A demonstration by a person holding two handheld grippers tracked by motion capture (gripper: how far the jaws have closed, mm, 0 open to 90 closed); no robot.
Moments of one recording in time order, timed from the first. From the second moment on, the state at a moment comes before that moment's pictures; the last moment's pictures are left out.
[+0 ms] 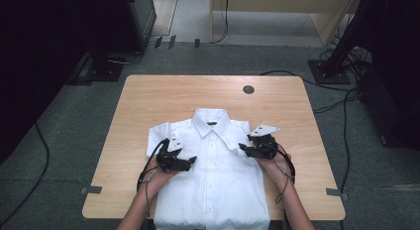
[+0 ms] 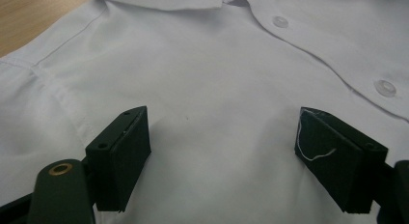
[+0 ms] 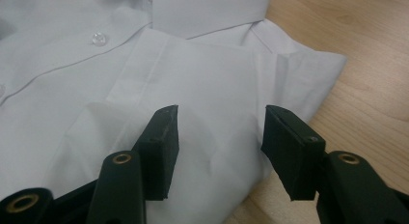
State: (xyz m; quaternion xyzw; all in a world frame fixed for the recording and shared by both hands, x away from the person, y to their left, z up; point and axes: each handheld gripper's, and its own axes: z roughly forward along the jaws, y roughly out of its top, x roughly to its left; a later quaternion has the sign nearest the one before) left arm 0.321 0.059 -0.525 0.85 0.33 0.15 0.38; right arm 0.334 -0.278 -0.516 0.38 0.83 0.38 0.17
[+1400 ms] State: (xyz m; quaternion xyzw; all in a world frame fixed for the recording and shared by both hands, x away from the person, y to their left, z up) left arm 0.331 0.070 -0.517 0.86 0.33 0.15 0.37; right arm 0.328 -0.306 -0.516 0.40 0.81 0.39 0.16
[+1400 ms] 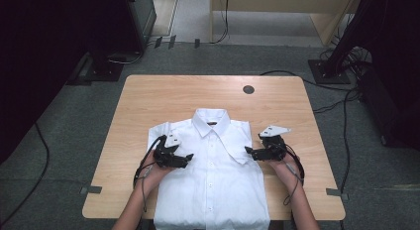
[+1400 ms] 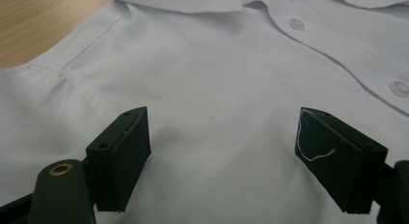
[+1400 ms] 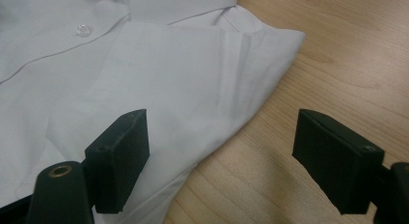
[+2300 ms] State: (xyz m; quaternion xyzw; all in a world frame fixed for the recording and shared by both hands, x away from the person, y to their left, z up) left arm 0.340 0.084 -0.512 0.85 0.34 0.15 0.37; right arm 0.329 -0.322 -0.519 0.42 0.81 0.39 0.17
